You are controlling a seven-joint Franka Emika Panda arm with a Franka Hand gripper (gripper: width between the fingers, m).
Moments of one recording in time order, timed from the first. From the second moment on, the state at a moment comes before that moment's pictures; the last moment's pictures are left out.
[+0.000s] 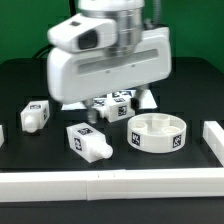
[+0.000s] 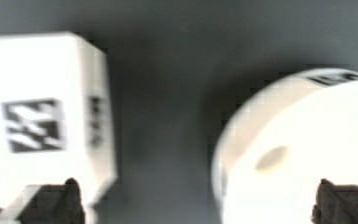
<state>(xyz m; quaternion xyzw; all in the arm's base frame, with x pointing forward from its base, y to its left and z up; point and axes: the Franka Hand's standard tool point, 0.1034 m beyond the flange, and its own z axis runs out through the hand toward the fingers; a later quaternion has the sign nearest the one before) 0.531 0.001 0.050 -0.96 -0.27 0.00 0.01</state>
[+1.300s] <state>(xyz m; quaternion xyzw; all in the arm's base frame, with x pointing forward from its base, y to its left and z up) 0.502 0.090 0.044 -0.89 -0.45 -0.03 0.00</state>
